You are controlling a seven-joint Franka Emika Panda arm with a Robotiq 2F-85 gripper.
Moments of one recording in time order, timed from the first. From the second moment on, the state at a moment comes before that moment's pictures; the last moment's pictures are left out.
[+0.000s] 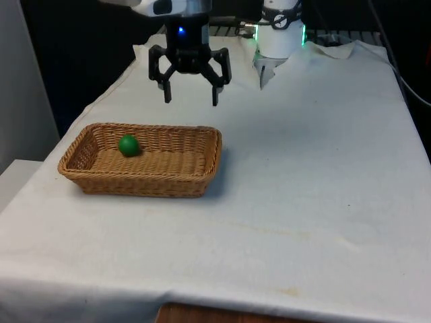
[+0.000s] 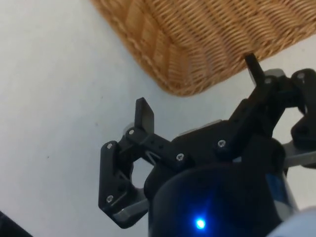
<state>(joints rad) 0.43 0.46 -0.71 -1.97 0.46 2.38 -0.52</state>
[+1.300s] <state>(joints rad) 0.49 0.25 -0.53 -2.20 0.36 2.50 -0.31</state>
